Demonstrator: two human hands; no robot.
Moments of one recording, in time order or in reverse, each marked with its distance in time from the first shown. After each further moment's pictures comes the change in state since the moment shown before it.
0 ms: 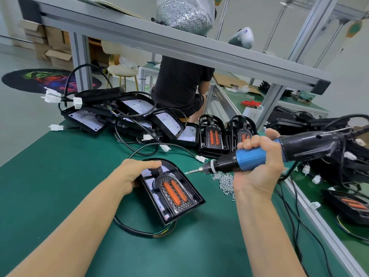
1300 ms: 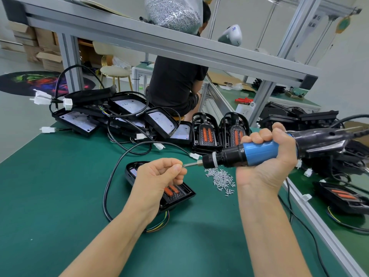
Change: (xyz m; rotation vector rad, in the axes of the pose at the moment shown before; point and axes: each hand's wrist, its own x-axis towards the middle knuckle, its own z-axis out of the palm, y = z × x) left_hand -0.087 -0.017 0.063 -0.302 -0.203 0.568; right_hand -0.002 -0.030 0.009 0.198 0.070 0.067
